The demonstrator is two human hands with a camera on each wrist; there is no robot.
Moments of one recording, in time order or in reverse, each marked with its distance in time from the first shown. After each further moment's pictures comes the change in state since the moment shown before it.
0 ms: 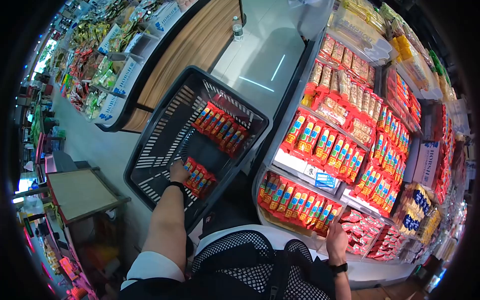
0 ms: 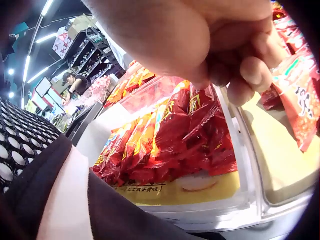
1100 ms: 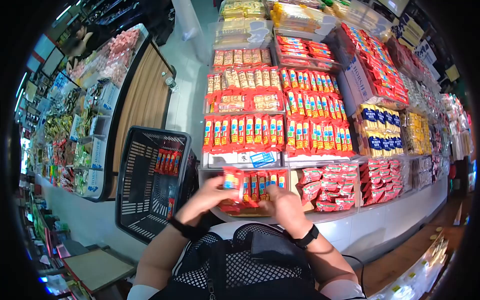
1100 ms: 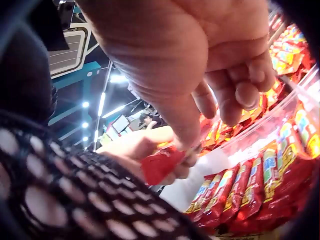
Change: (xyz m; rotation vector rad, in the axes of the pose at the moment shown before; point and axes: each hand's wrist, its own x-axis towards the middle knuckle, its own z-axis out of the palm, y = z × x) left_hand -0.283 0.257 -0.058 -0.795 -0.923 0.826; right_hand -0.031 -0.062 -0.044 0.279 0.188 -0.370
